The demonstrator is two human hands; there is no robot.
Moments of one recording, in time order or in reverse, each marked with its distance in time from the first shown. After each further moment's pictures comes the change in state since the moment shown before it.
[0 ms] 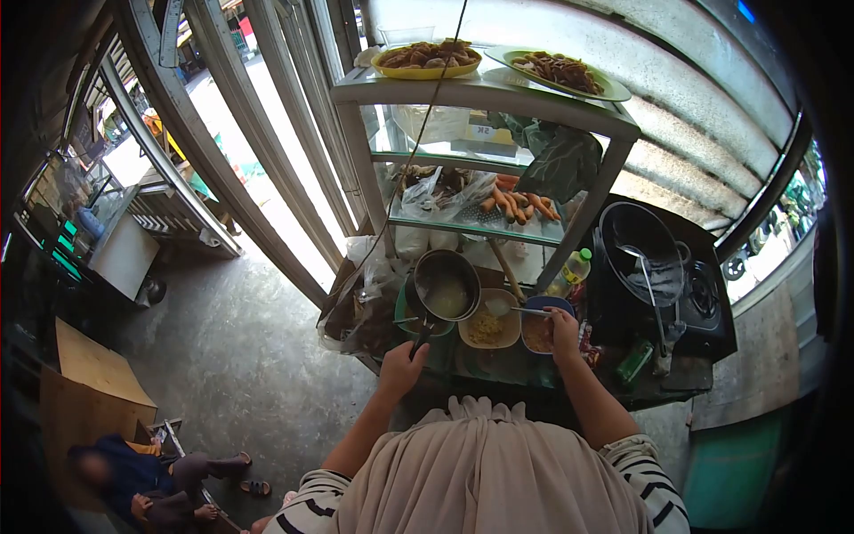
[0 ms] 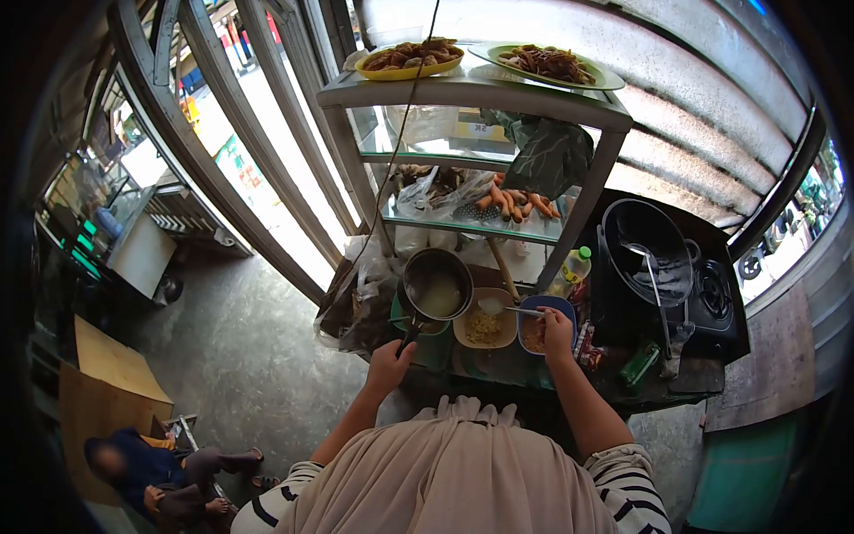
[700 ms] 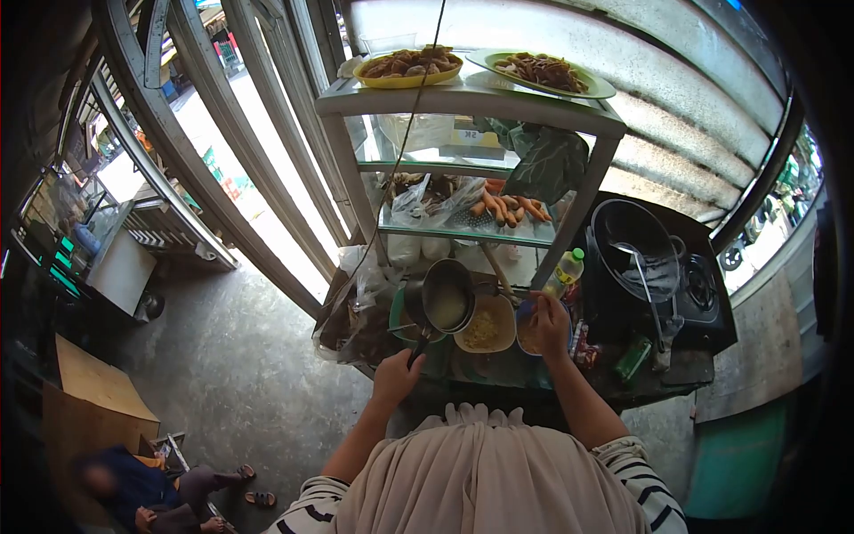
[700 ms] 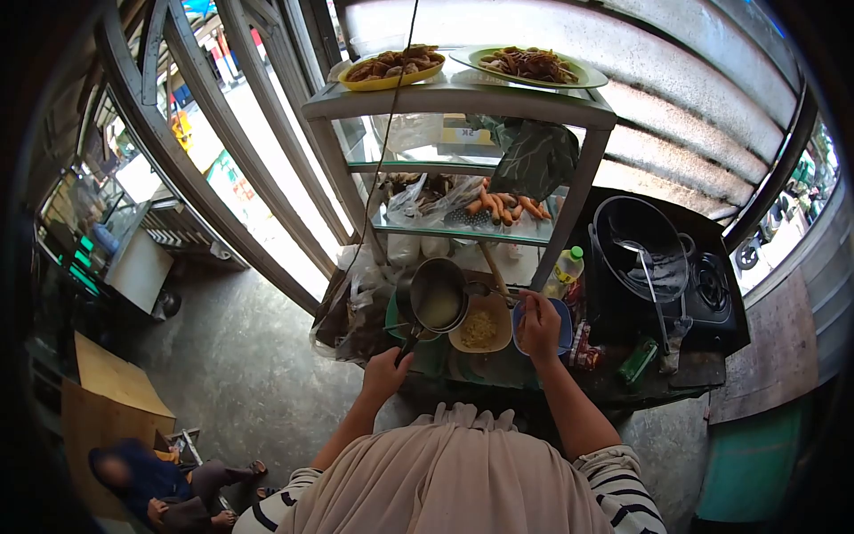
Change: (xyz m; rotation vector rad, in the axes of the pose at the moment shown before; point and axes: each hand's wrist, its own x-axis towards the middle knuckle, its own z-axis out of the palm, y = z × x) left_hand 0.001 -0.002 0.003 0.217 0.000 0.102; right_hand -0.032 -0.046 0.050 -0.216 -0.015 -0.495
